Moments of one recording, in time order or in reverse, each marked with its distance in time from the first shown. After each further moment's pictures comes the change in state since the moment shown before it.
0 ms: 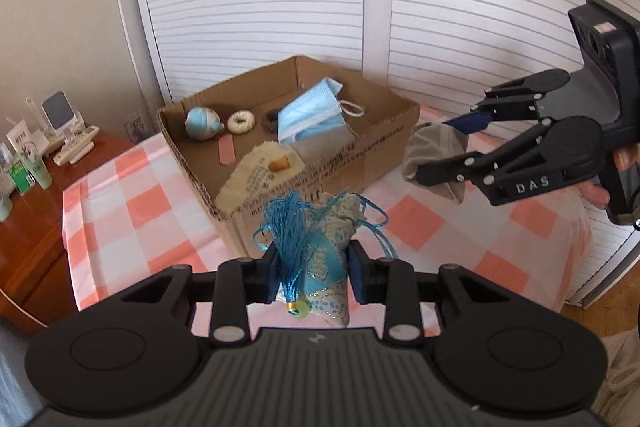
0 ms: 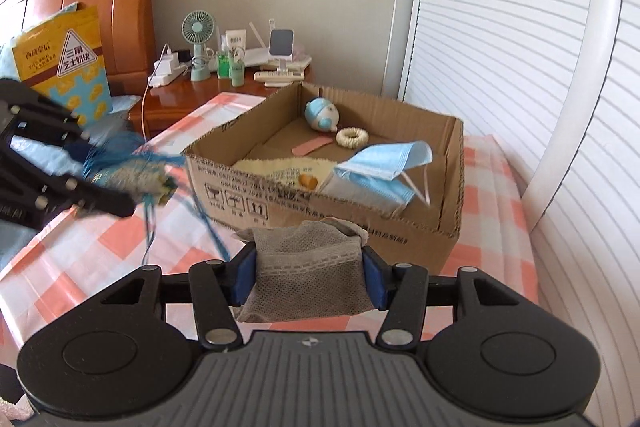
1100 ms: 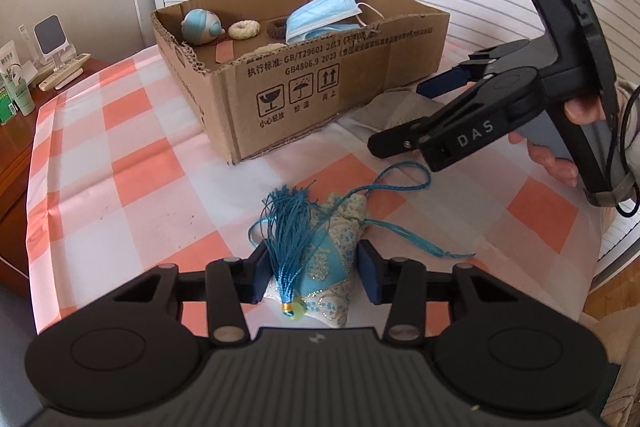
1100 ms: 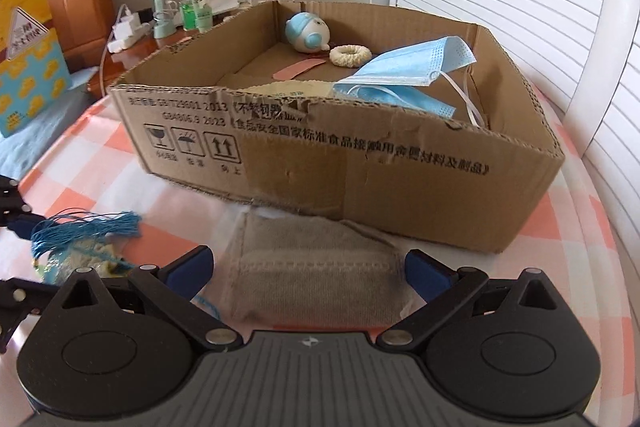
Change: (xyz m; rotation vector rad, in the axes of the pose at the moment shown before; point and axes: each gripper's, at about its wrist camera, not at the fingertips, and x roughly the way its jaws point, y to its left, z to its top) left arm 0.056 0.007 -0.076 -0.087 0.102 -0.027; right arm 0.105 0.012 -0.025 0.104 0.152 -0.043
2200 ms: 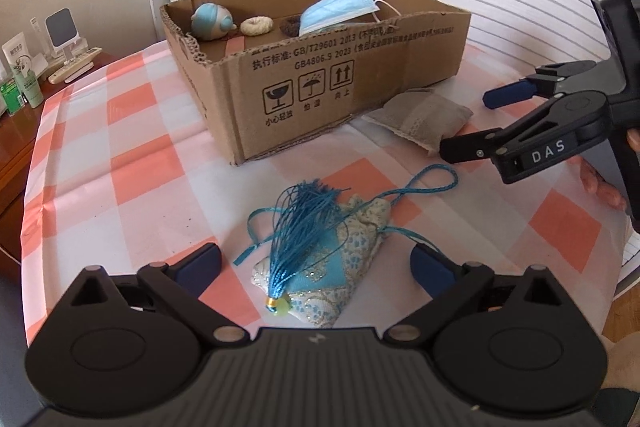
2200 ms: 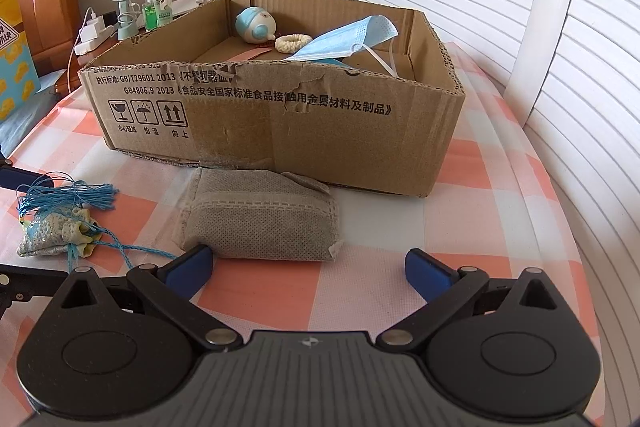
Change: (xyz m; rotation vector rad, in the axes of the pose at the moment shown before) left arm 0.018 -0.005 0.000 -0.024 -0.012 0.036; right arm -0.025 -0.023 -0.035 0.049 -0.016 -0.096
